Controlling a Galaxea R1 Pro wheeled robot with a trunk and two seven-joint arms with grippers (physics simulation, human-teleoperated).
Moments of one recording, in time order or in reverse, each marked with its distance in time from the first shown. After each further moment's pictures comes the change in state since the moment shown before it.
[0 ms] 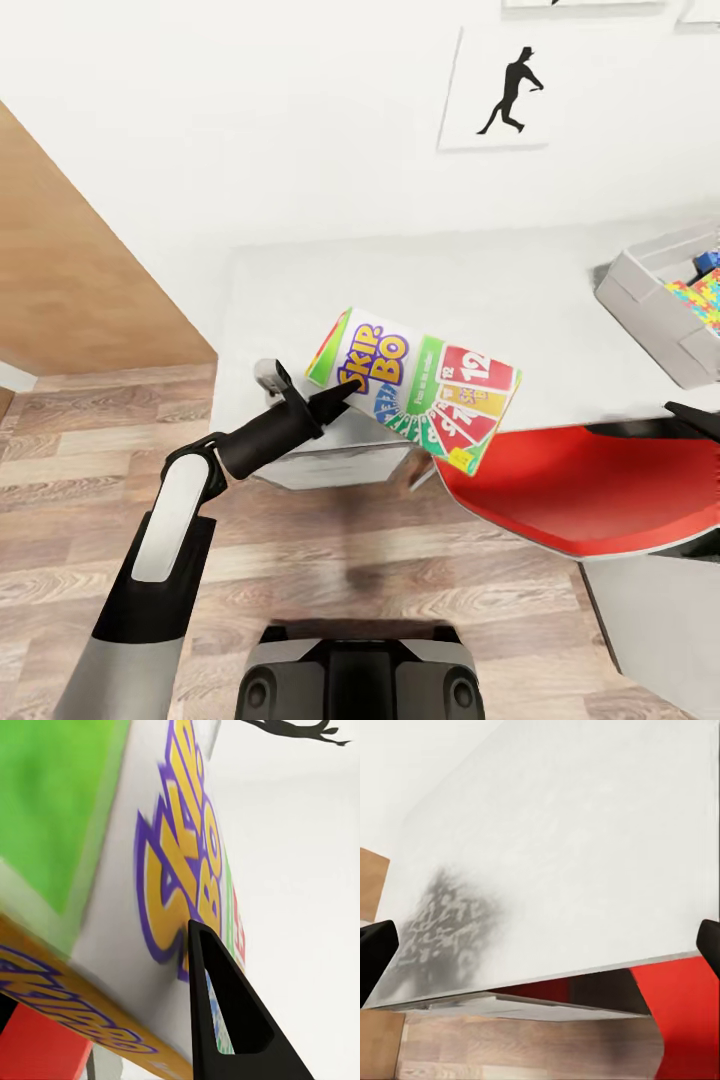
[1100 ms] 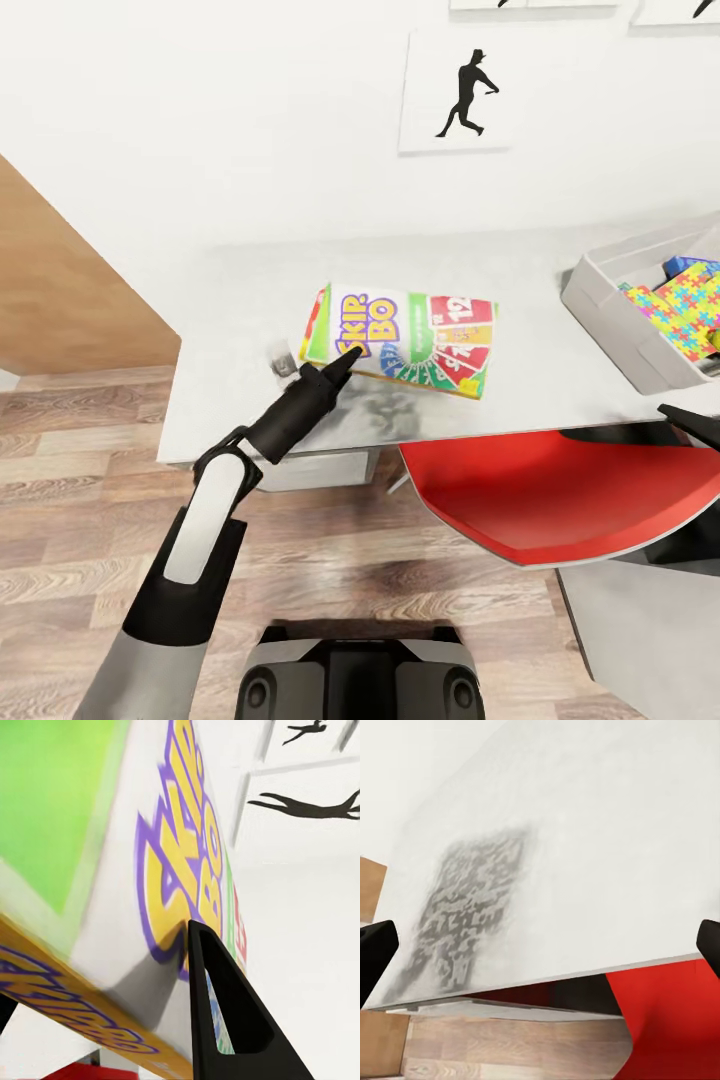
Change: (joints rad) left arm -0.015 -0.045 -0.125 0.011 -0.022 -0.419 0.125; right arm 0.002 0.024 0.005 0.001 -0.002 0.000 0.008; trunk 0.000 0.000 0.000
